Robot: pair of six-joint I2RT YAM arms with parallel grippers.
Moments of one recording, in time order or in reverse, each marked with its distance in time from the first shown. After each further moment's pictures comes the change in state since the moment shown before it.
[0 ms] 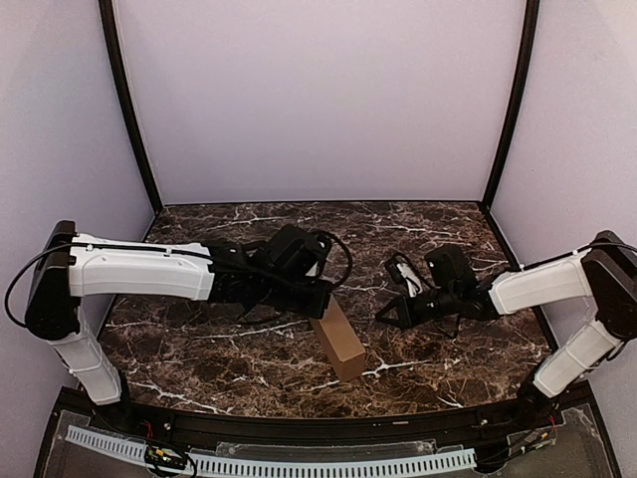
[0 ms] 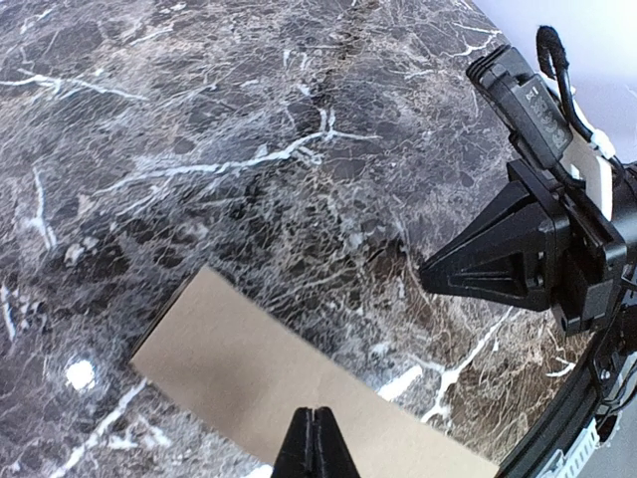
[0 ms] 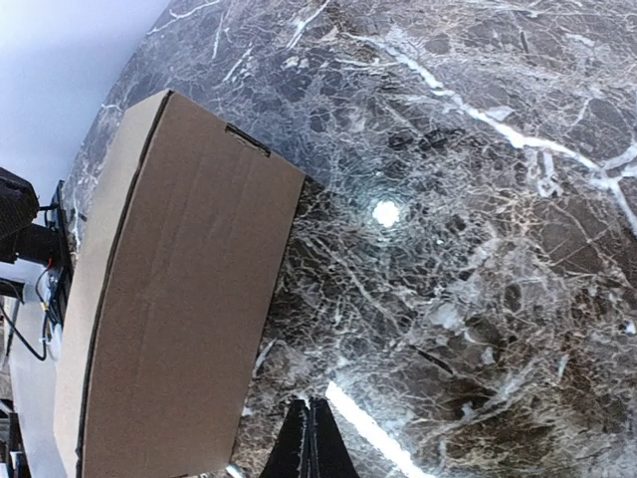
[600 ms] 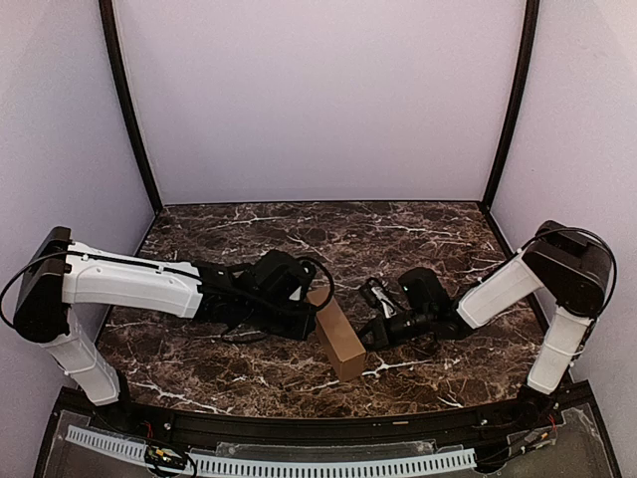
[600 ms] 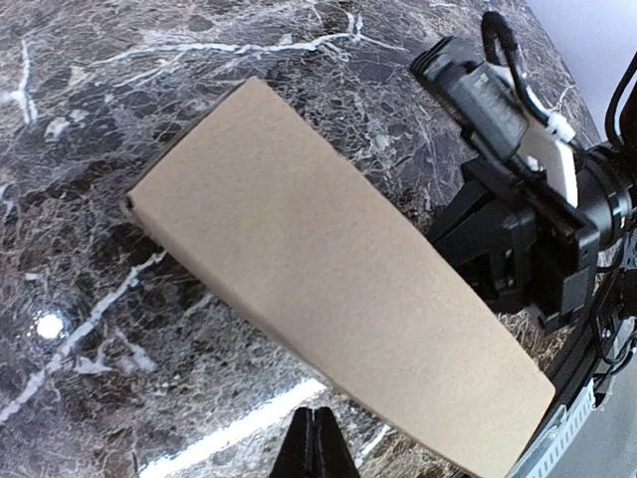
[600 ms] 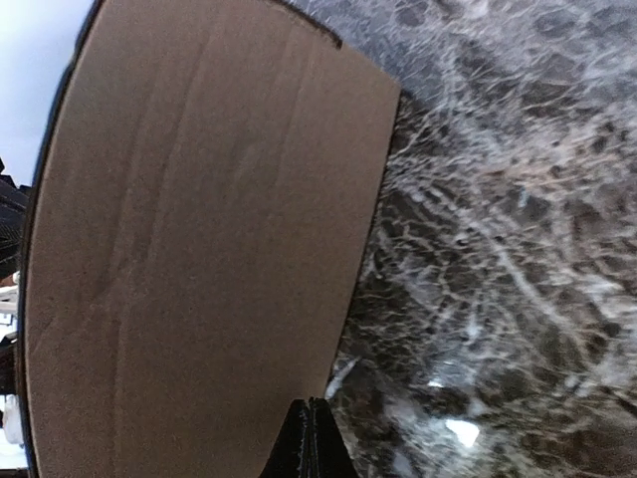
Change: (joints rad) left arm 0.000 -0.113 -0.240 0.063 0.092 -0.109; right arm 0.112 0.260 -0.004 0.294 -0.140 0.198
